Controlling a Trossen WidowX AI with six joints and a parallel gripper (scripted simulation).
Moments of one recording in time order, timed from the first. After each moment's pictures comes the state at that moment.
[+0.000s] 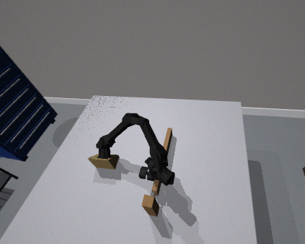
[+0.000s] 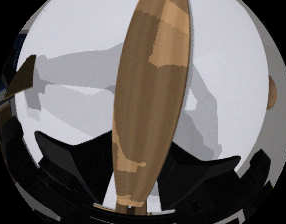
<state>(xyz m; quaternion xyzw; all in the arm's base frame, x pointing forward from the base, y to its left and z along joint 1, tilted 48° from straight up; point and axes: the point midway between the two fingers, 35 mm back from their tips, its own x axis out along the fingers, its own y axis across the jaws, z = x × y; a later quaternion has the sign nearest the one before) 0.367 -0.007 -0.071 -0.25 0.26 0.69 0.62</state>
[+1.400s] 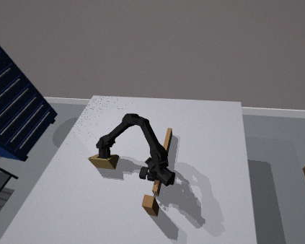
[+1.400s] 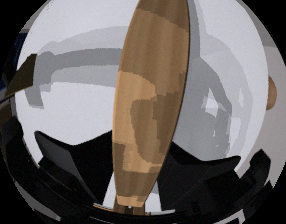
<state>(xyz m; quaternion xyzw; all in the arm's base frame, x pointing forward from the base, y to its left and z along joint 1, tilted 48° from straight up) 0.369 -0.009 -0.072 -0.25 0.26 0.69 0.62</state>
